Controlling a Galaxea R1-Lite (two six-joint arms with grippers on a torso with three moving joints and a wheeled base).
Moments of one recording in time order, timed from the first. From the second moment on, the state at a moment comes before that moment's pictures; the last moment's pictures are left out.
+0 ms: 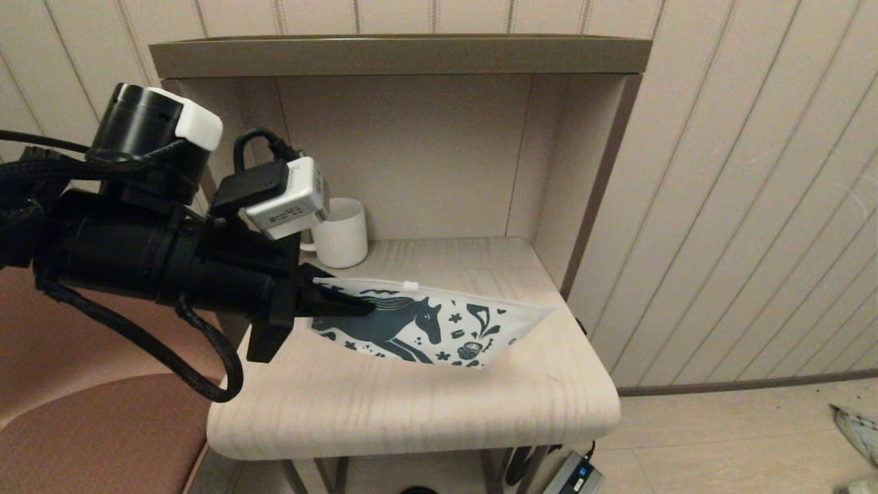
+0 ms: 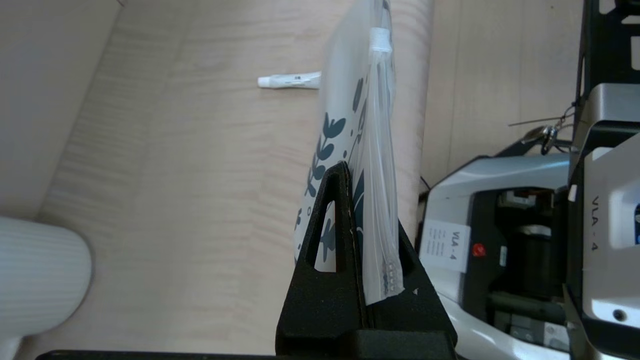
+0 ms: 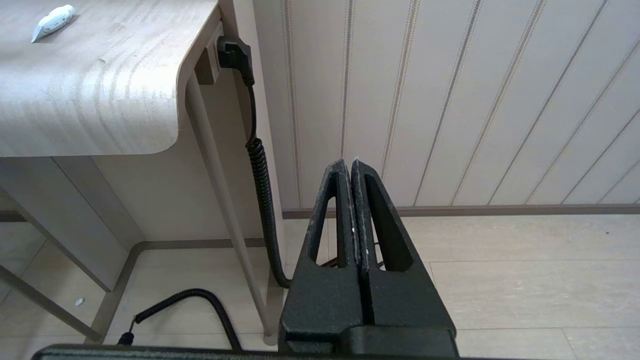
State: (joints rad) left arm -0.48 1.58 -1.30 0.36 -0.62 0.74; right arm 0.00 0.00 0.00 0.00 0.00 0.04
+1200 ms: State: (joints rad) left arm -0.50 1.77 -1.46 0.37 -0.61 0.73; right arm 0.13 0.65 -0.91 0.25 0.13 0.11
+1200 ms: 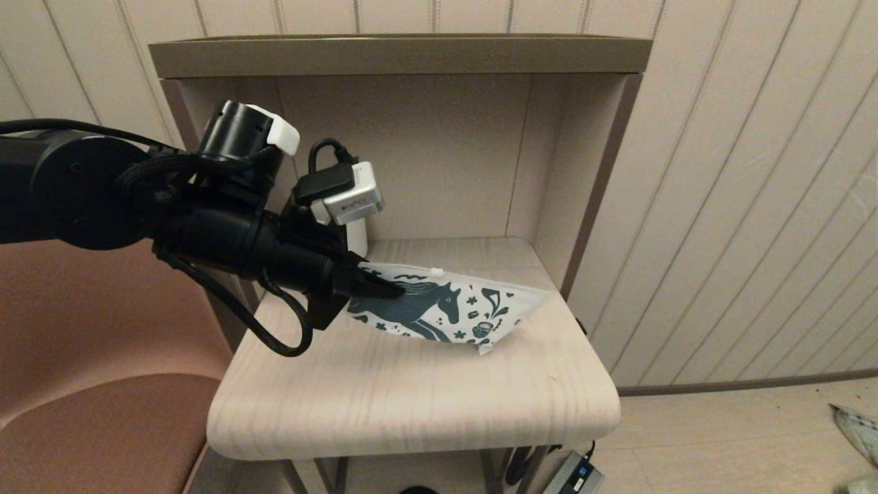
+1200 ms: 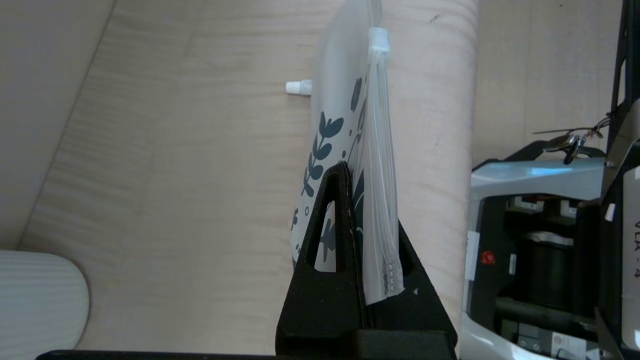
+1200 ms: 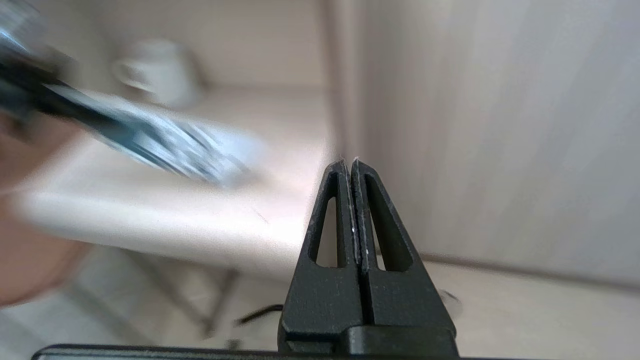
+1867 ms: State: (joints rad) left arm -0.50 1.77 -1.49 0.51 -0.77 0.69; right arm 0.46 1.50 -1.73 0.85 0.65 -0.09
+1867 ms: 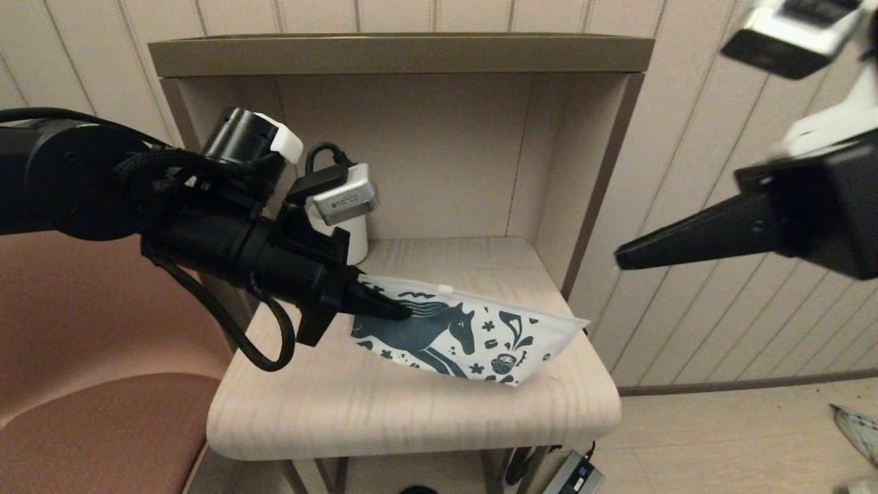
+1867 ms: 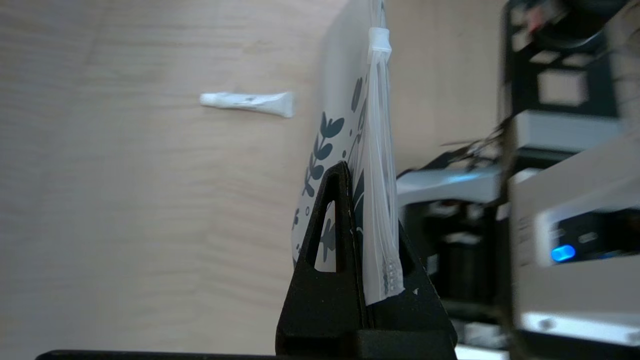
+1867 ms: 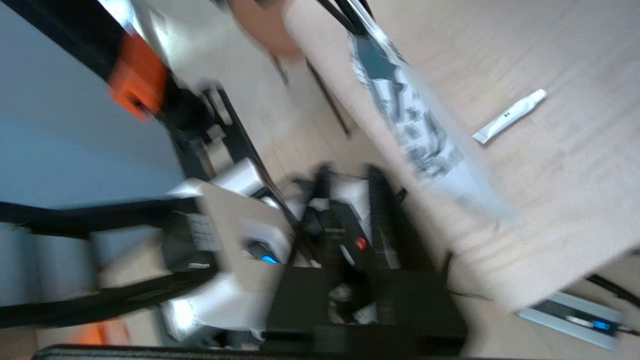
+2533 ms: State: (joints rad) left arm -0.50 1.81 -1.51 0.51 -0.82 0.66; right arm 0.50 1.71 -1.74 0.69 0.66 -0.42
